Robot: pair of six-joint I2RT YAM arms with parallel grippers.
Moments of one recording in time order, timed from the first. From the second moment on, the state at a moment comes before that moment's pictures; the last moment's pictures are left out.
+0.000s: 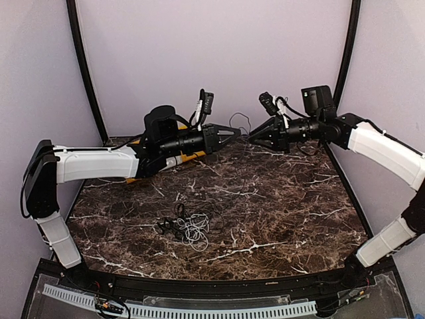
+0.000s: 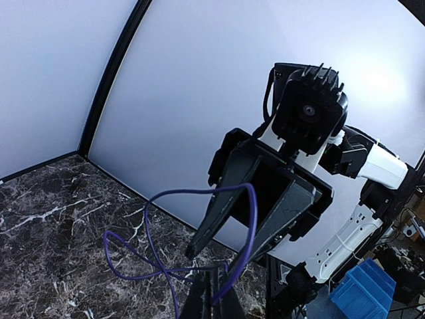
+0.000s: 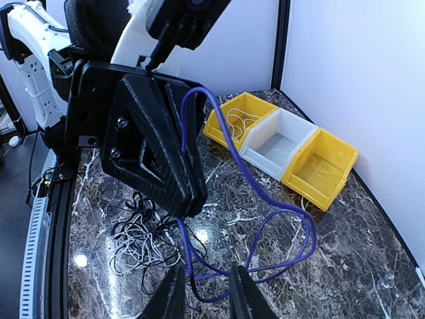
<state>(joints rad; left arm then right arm) -0.82 1.75 1.29 0.53 0.50 -0.51 0.52 1.43 1.33 -0.39 -0.77 -0.34</state>
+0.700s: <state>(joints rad) -0.80 1.75 1.16 0.52 0.39 -0.50 0.30 1.38 1.22 -0.29 -0.82 -0.21</state>
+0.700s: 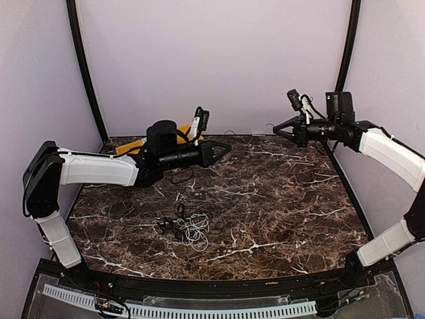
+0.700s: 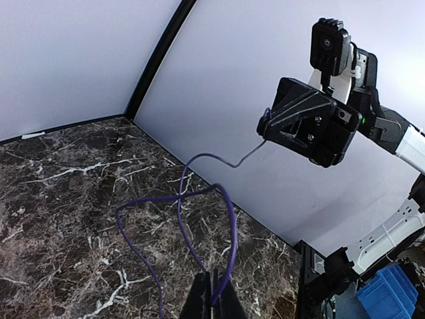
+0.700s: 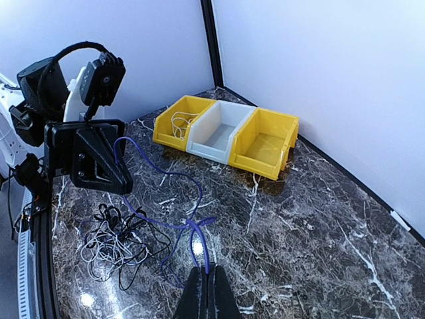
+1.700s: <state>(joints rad) -0.78 2.01 1.88 -0.10 0.21 -0.19 0.24 1.37 0.97 -0.51 -0.70 -0.40</state>
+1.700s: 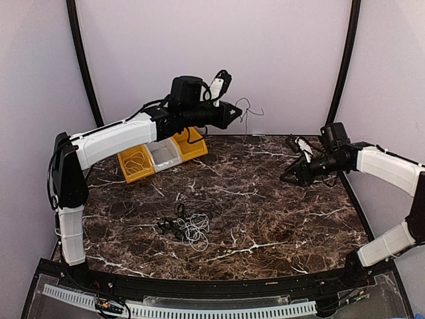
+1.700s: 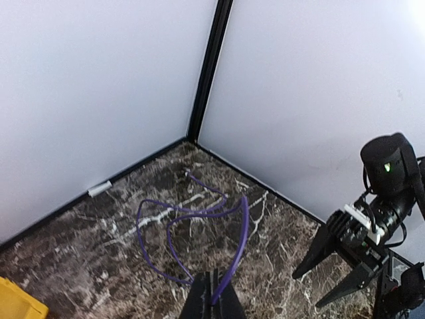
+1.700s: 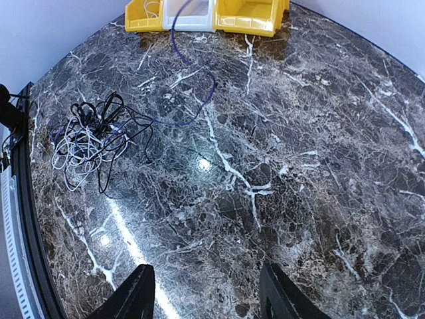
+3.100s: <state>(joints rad) -0.32 1.81 2.33 -0.35 -0.17 0.02 0.24 1.33 0.86 -0.45 -0.61 -0.44</state>
